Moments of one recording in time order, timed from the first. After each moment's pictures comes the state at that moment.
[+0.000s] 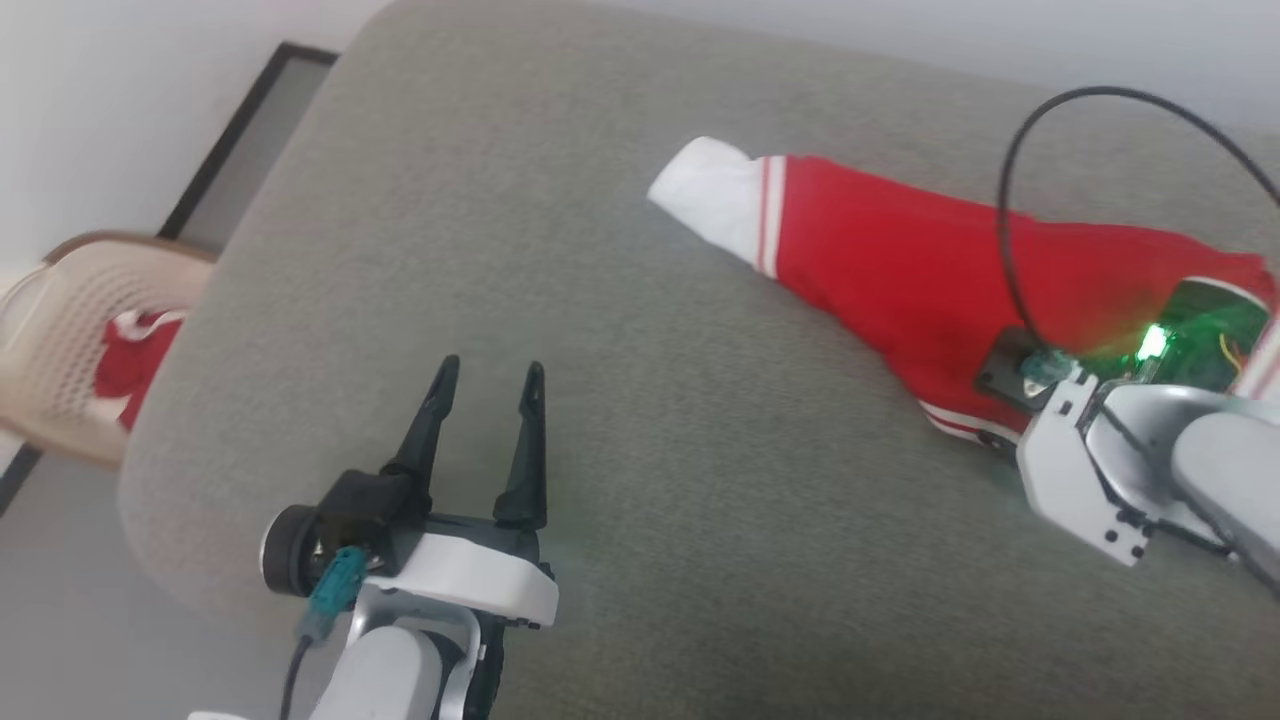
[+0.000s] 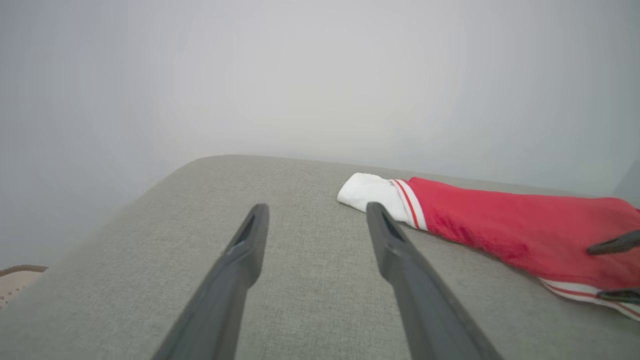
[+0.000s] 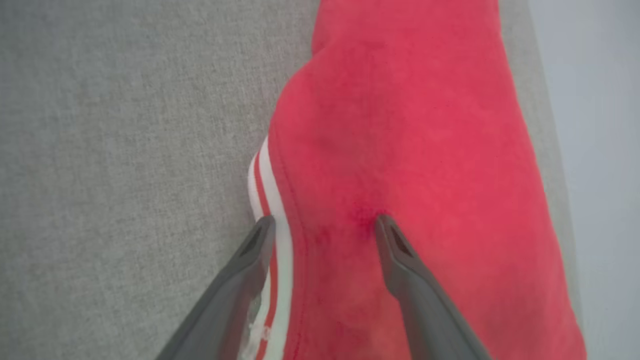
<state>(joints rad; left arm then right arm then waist) -0.20 0.11 -0.28 0.12 -0.30 0.12 -0.26 -0.95 -0.83 1.28 0.24 0.64 0.13 0.37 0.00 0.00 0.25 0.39</state>
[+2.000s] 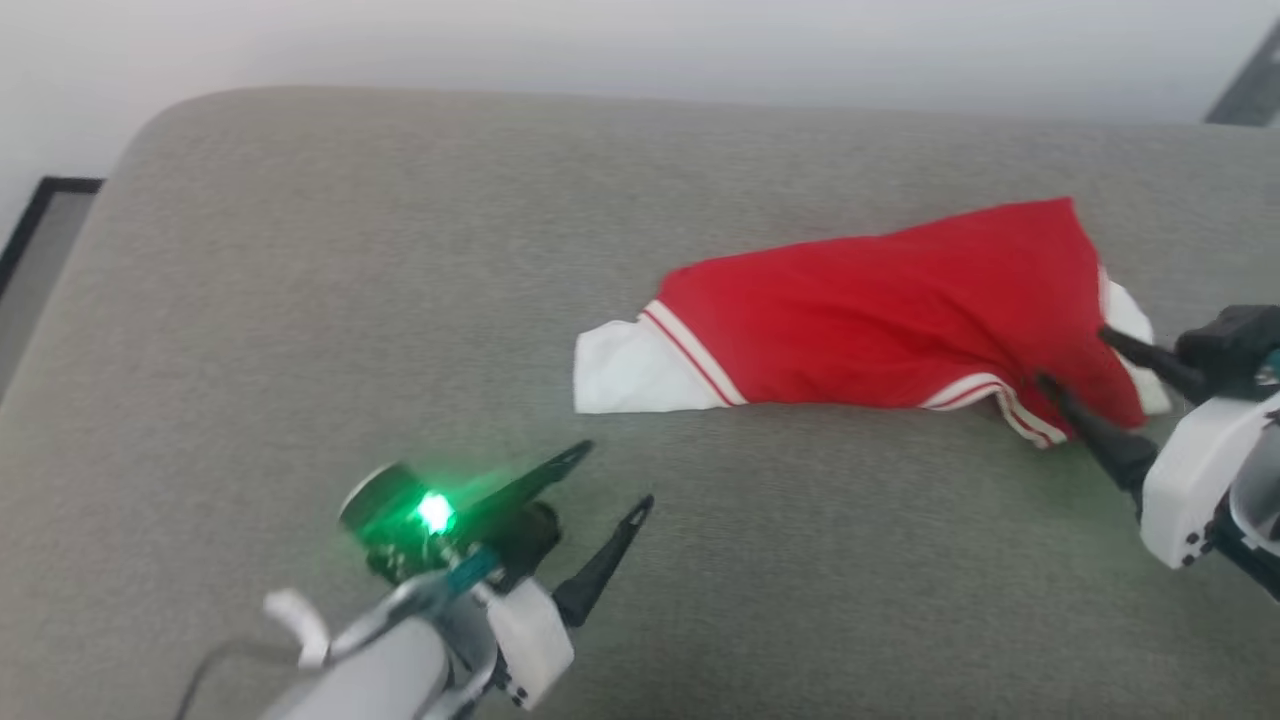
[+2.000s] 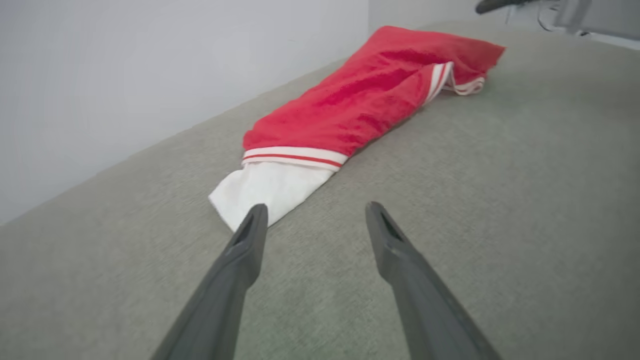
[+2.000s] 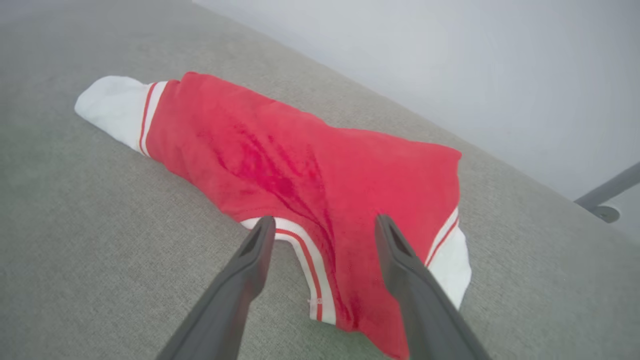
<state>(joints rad) -0.35 0.34 -0.61 0.28 -0.22 -0.13 -0.16 -0.49 -0.80 0.63 0.23 0.73 0.13 0.06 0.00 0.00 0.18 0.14</state>
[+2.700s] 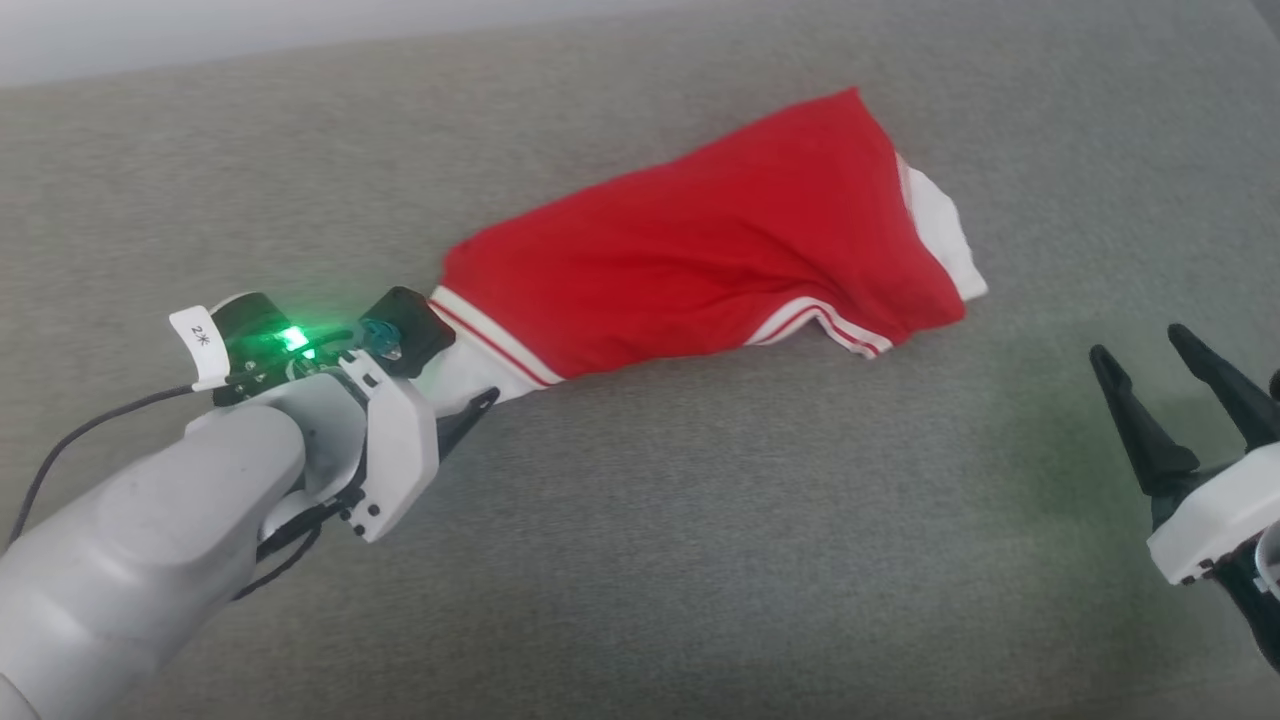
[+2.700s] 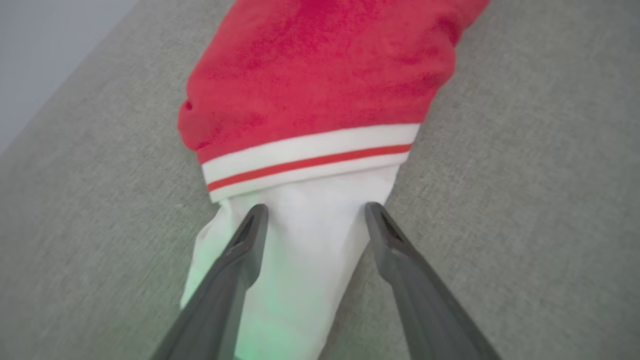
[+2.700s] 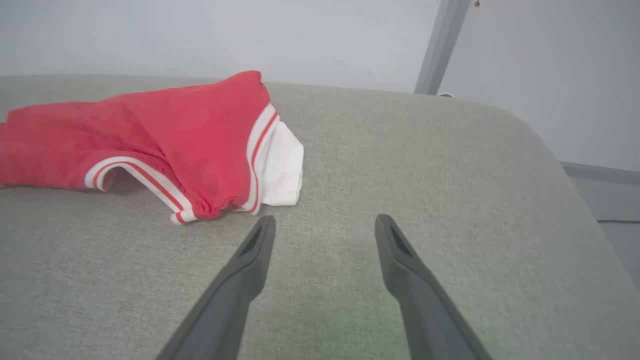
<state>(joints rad) -0.97 0.64 -1.26 0.51 -0.81 -0.13 0.05 -0.22 -0.55 0.15 0.14 0.56 0.13 -0.01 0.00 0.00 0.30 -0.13</state>
